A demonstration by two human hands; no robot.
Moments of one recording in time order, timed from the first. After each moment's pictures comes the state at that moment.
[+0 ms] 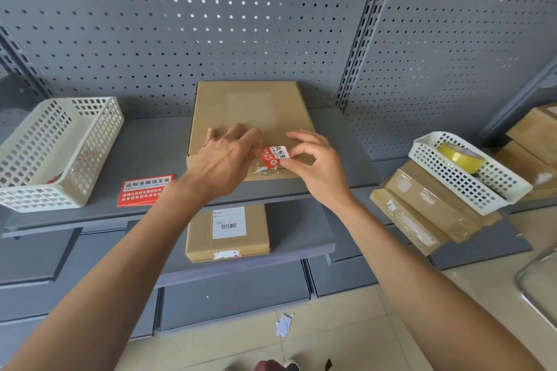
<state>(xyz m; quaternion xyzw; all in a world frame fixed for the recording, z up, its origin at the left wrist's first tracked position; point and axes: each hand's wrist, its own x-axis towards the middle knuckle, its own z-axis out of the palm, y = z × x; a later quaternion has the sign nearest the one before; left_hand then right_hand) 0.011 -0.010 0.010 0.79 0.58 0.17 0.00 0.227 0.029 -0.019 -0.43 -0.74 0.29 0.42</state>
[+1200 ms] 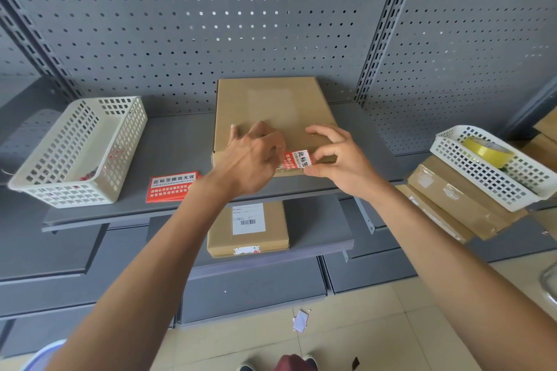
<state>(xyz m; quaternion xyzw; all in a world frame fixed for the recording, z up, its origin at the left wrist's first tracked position) 0.011 -0.018 0.015 0.78 0.59 0.21 0.08 0.236 0.032 -0.005 -0.43 -0.81 0.31 0.27</state>
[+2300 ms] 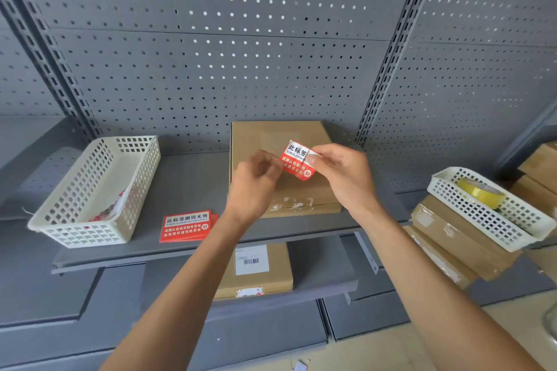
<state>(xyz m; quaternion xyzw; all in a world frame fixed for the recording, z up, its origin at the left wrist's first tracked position) 0.006 -0.019 0.035 0.52 0.60 0.52 0.31 0.181 0.021 0.053 -0.45 -0.64 0.40 0.48</state>
